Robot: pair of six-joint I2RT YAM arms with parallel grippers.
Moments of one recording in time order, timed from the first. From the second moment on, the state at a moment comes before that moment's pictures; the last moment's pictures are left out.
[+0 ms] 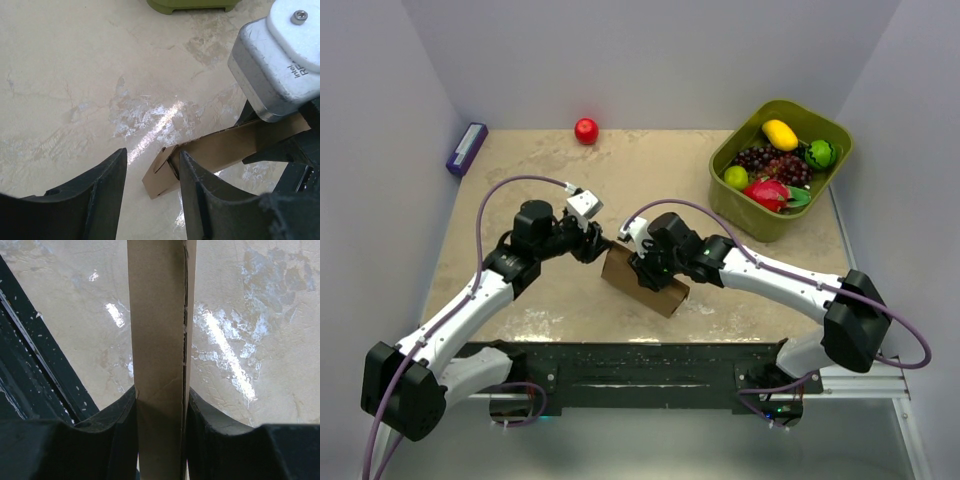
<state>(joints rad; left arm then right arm) -0.45 1.05 0.73 -0.10 0.43 0.07 0.91 1.45 1.05 -0.43 -0.13 -0.03</state>
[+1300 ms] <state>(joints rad) -0.45 1.04 0.73 -0.10 0.48 0.07 0.91 1.46 1.05 -0.42 -0.12 -0.03</state>
